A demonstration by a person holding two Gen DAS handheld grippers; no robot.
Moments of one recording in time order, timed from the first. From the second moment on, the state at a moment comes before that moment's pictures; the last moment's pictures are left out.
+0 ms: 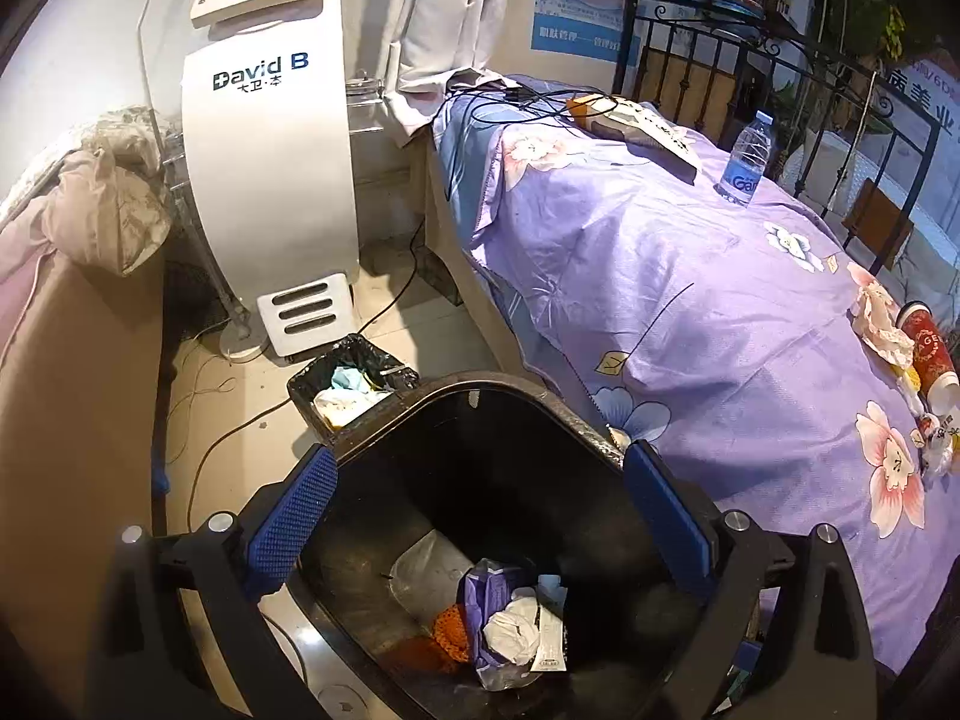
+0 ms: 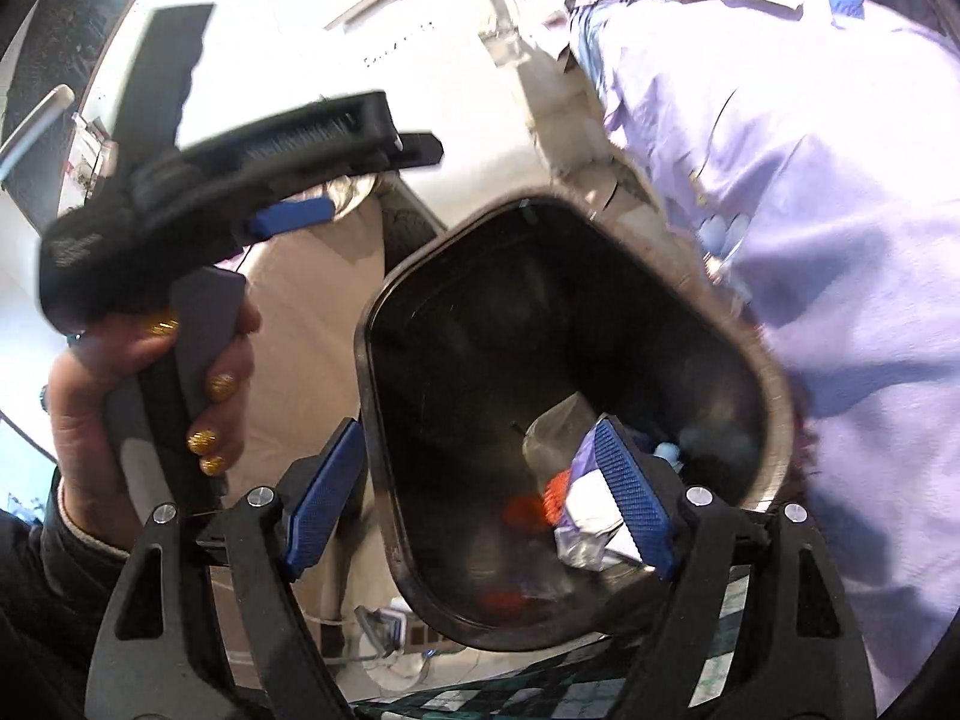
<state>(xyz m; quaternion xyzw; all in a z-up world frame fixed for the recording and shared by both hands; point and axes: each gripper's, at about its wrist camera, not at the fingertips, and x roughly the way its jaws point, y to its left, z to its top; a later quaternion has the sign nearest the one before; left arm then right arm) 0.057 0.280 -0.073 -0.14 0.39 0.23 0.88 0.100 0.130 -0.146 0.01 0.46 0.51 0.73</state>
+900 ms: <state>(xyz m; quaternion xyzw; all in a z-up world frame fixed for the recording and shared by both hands) 0.195 0.055 -0.071 0.05 0.43 -0.14 0.89 0.174 -0.131 -0.084 0.08 0.46 0.26 0.85</state>
